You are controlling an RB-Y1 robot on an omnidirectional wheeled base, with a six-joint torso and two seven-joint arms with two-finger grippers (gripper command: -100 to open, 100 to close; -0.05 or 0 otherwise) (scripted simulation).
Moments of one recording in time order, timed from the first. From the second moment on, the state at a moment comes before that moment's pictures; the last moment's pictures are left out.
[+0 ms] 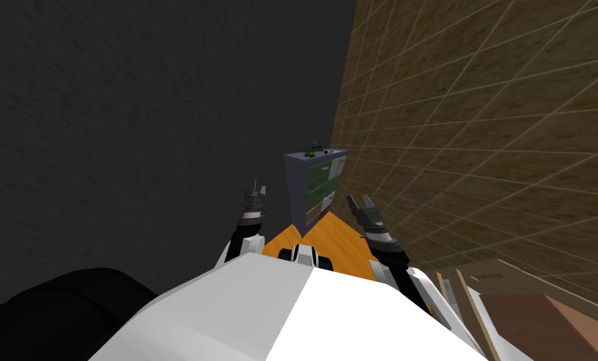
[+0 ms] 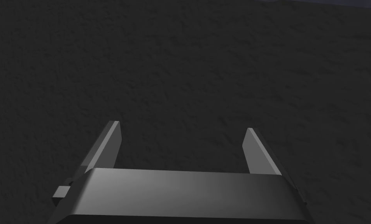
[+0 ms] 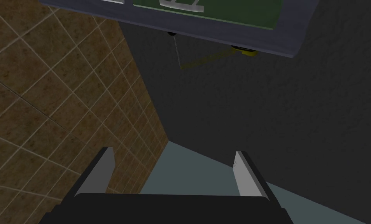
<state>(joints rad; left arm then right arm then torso) 0.53 -0.05 -0.04 -2.29 -0.02 -0.41 -0.03 0.47 -0.21 -0.03 -2.15 0.35 -0.52 0.67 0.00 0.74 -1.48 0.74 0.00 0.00</state>
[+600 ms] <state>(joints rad) 0.53 -0.05 -0.04 -2.29 -0.02 -0.41 -0.03 0.46 -0.22 -0.02 -2.11 0.40 -0.54 0.82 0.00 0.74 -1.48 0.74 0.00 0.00</state>
